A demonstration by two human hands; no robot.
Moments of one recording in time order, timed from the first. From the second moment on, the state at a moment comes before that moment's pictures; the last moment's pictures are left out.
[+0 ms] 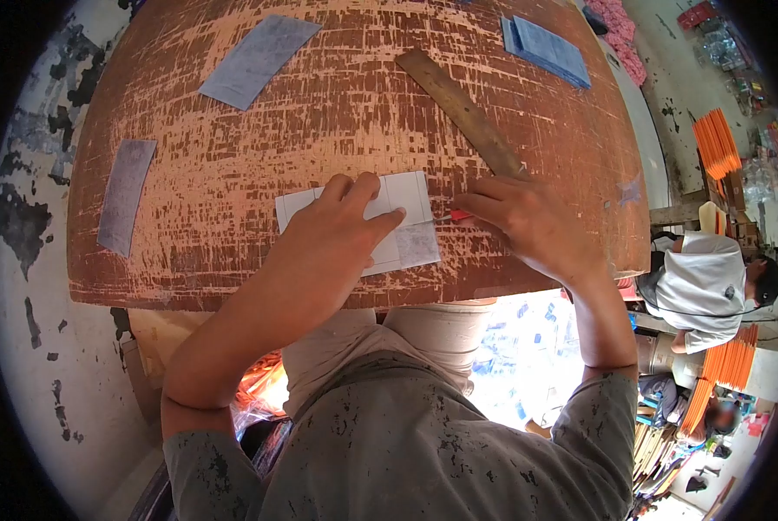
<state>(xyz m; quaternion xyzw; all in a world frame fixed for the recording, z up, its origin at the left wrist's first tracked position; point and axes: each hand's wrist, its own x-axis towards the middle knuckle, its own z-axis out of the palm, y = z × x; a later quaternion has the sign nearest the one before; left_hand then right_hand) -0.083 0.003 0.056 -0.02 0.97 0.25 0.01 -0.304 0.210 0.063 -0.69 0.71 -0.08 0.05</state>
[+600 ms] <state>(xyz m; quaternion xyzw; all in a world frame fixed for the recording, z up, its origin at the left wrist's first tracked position) -0.082 0.002 0.056 -0.01 0.97 0.25 0.00 -0.319 0.221 0.071 -0.68 0.73 -0.04 0.07</state>
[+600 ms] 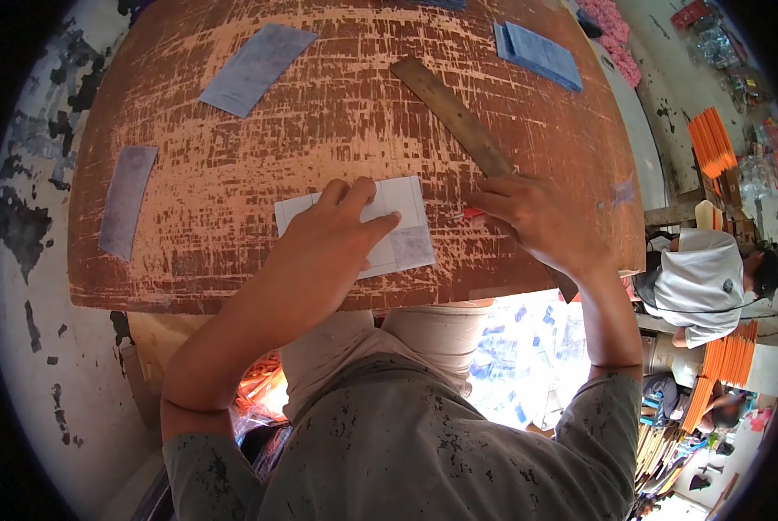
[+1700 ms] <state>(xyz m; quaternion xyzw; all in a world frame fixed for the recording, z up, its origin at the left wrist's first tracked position) -0.085 -0.002 0.057 0.01 0.97 0.24 0.00 -0.137 0.233 0.045 -0.32 0.84 -0.40 0.16</state>
